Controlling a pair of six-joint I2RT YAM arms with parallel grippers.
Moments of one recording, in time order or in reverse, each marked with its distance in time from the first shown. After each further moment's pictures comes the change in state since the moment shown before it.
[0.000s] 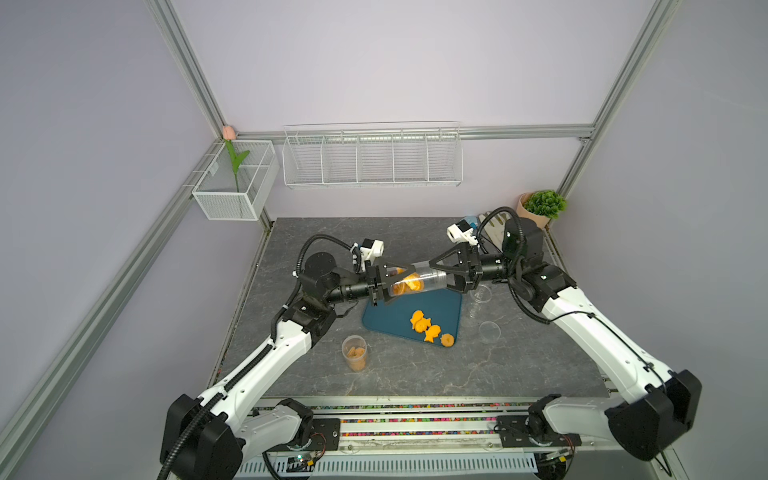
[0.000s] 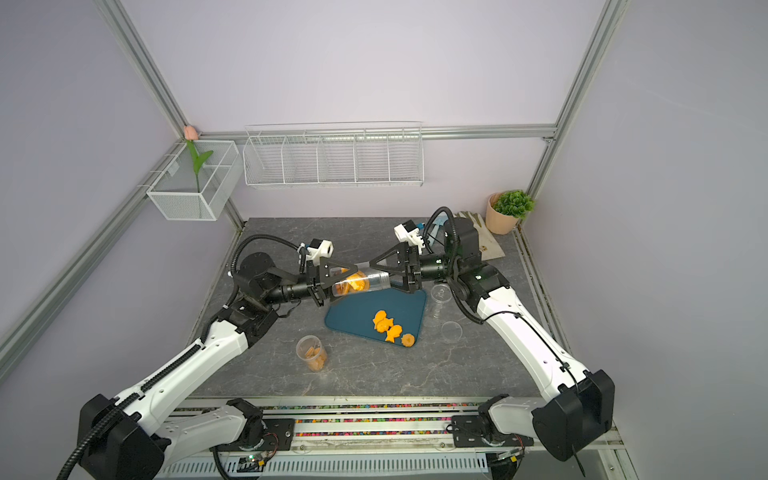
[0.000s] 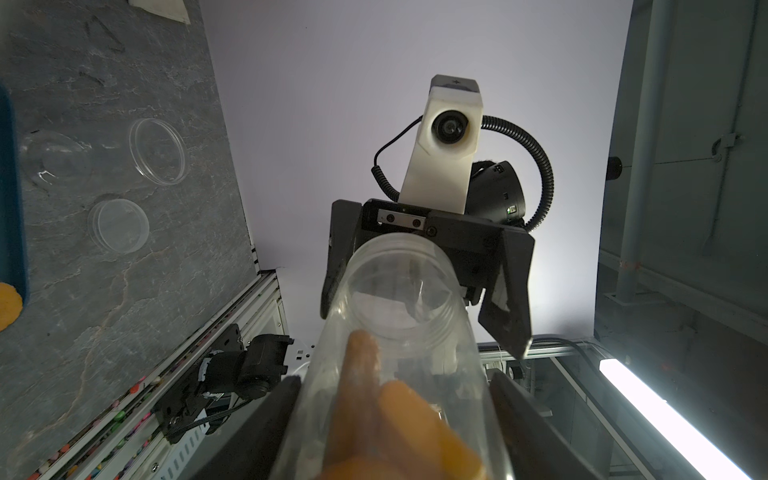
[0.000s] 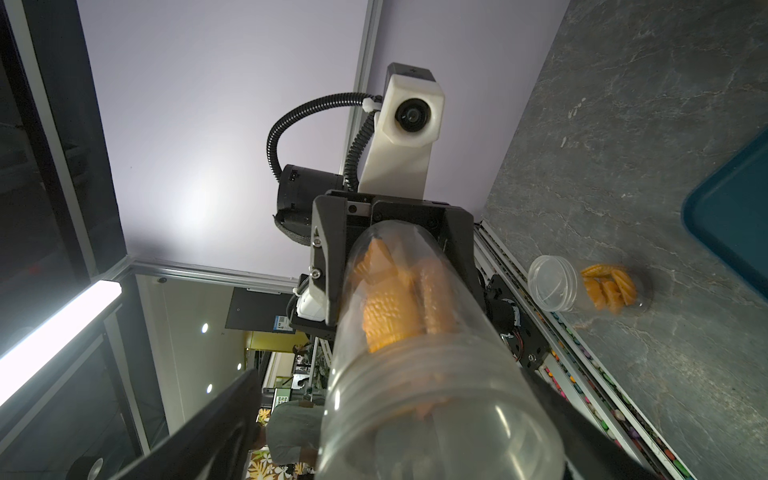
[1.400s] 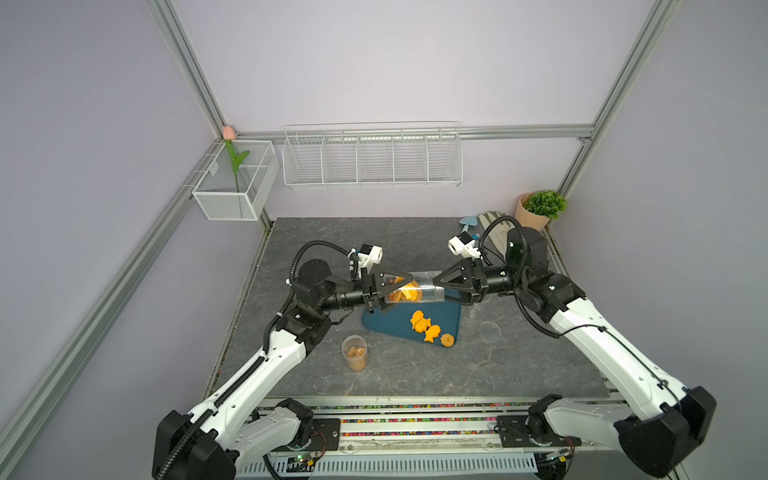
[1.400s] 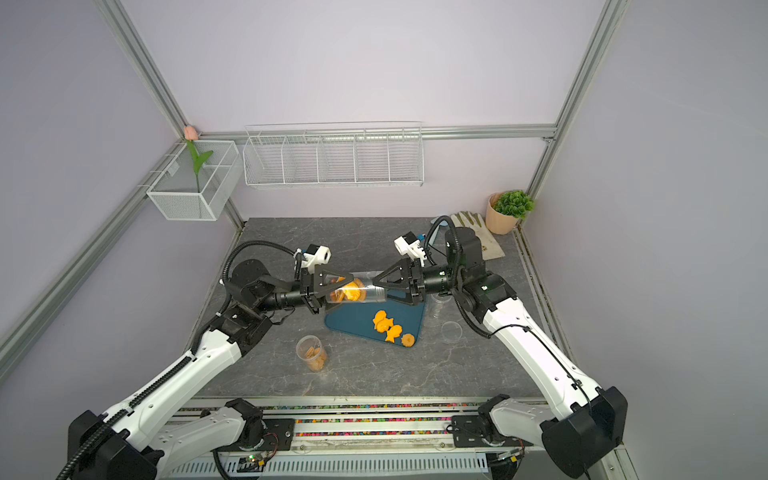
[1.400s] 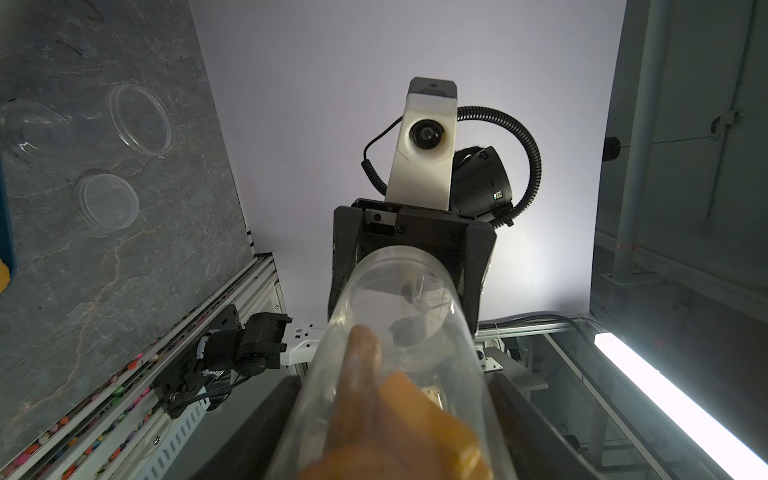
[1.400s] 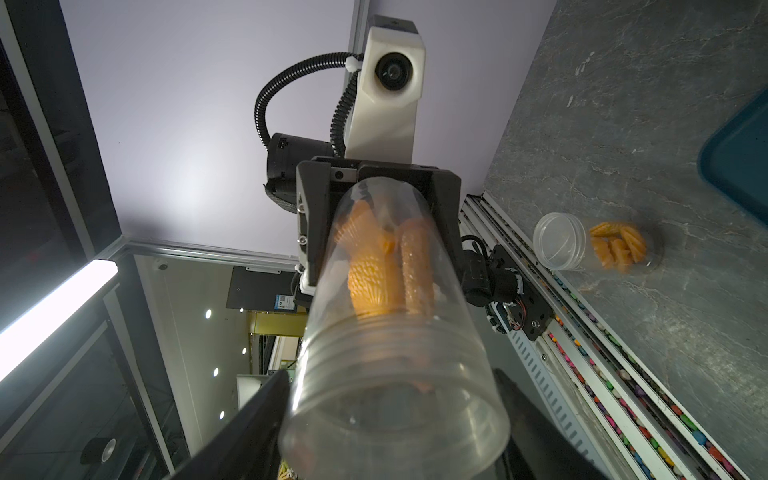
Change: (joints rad) left arm -0.002 -0.077 -0.039 -0.023 0.030 0.000; right arm 0.024 -0.085 -0.050 -0.118 -0.005 -0.053
